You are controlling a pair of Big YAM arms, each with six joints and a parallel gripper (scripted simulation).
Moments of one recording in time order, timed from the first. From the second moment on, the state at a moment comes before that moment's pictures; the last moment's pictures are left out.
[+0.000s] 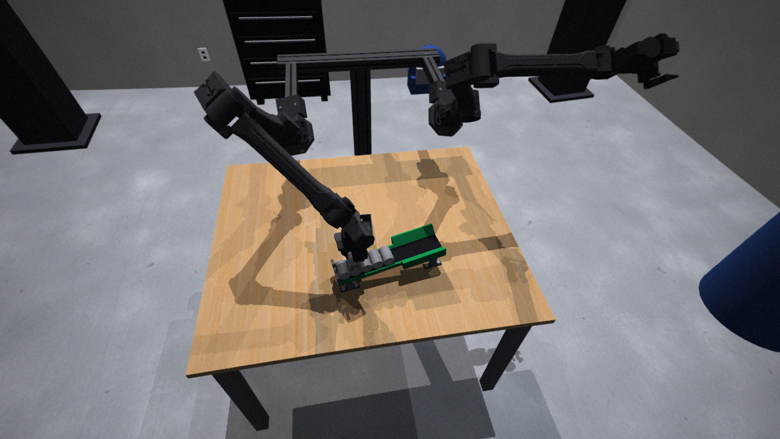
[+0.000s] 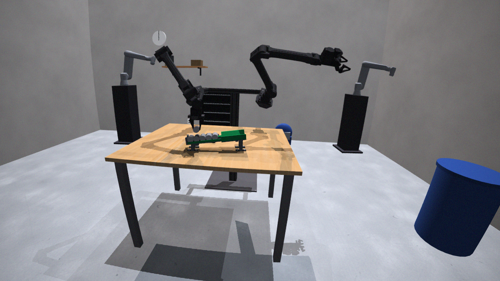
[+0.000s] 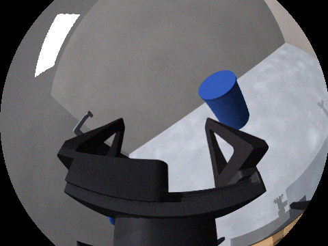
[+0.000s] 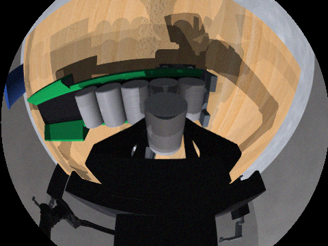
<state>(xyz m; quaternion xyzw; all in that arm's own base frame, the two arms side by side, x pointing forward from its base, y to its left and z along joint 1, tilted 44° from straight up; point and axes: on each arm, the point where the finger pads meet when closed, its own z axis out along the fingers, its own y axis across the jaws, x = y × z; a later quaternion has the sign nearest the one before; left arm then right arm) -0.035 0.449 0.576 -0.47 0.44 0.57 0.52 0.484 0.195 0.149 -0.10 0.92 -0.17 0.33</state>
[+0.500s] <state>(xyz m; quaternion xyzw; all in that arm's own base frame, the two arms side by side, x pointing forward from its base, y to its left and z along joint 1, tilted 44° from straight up) -0.035 0.449 0.576 -0.47 0.44 0.57 0.52 0.484 0.194 0.149 -0.10 0.92 -0.17 0.33</state>
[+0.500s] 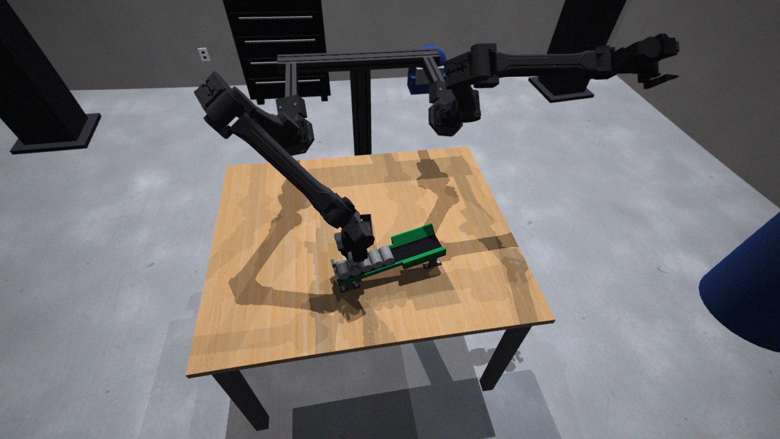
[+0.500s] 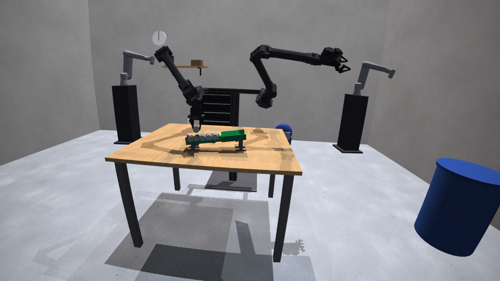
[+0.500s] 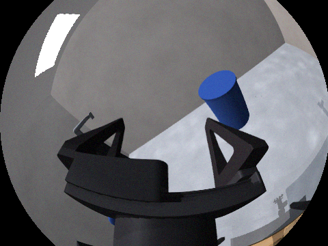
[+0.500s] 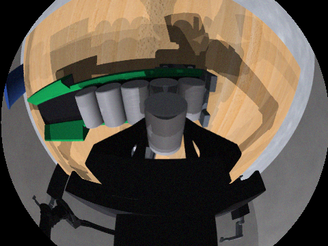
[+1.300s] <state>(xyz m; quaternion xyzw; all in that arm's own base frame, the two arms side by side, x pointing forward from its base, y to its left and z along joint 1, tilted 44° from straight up) -0.035 0.449 0.576 -0.47 0.44 0.57 0.52 0.472 0.217 0.129 -0.10 0.93 -0.18 0.32</state>
